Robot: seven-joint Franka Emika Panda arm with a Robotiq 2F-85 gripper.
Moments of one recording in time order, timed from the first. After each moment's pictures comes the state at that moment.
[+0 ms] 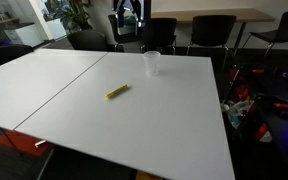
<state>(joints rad) 0.07 0.26 0.06 -1.97 -0.01 2.41 -0.93</state>
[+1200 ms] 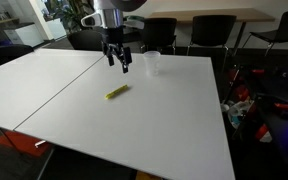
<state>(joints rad) 0.01 0.75 0.10 -1.56 -0.07 2.37 -0.98</state>
